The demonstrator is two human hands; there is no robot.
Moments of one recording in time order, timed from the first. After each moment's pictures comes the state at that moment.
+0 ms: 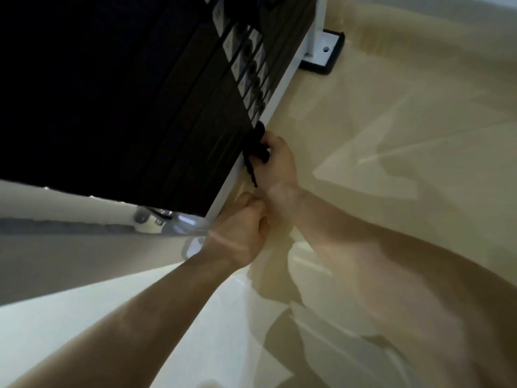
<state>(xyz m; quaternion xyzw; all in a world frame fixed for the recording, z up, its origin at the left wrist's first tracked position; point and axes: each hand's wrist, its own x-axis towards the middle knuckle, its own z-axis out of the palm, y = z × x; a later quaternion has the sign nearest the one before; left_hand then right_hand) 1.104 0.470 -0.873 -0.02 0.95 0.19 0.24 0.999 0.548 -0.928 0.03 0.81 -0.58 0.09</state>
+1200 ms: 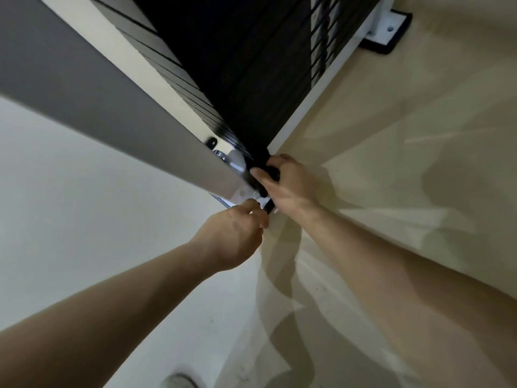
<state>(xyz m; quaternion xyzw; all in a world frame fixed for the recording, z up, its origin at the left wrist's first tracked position) 1.214 0.424 -0.831 0.02 0.96 0.10 0.26 1.105 0.535 -0.904 -0.12 0.84 -0.50 0.20</state>
